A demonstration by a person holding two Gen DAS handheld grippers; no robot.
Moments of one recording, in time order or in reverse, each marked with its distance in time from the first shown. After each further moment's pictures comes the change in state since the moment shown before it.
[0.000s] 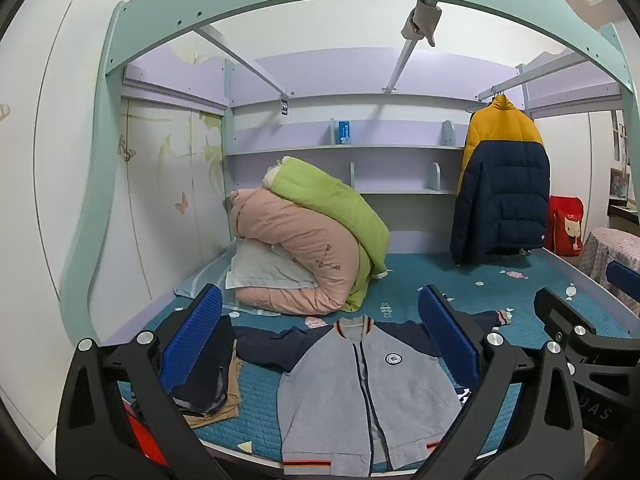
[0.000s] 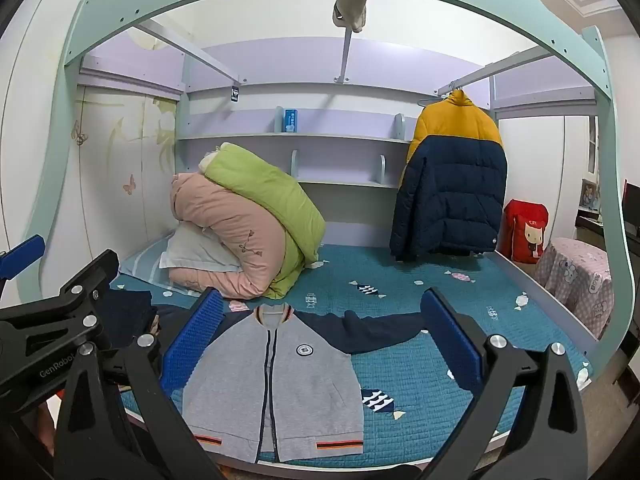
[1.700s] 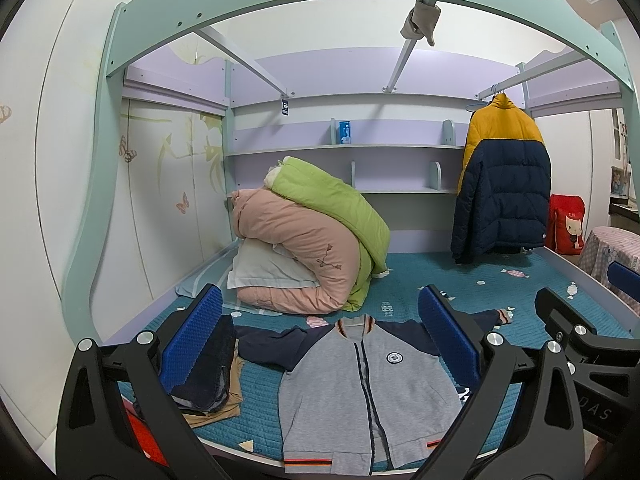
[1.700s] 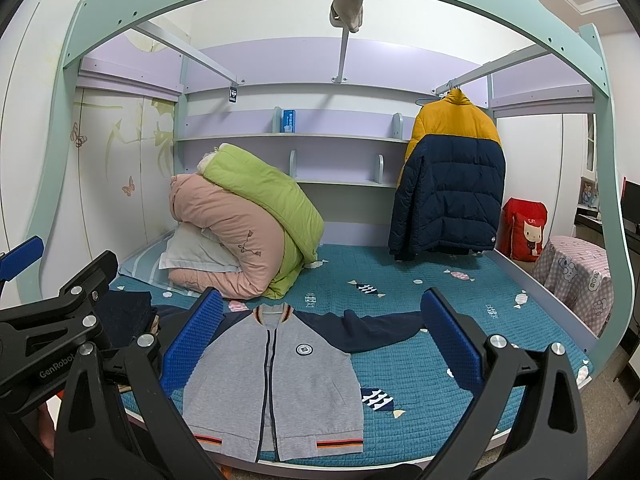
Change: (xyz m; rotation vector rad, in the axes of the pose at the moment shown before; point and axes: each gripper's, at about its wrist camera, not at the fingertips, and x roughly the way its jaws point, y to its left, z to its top) left arm 0.000 0.000 0.000 -0.004 -0.006 0.000; right arm -0.001 0.001 -0.005 0.007 -0.010 0.001
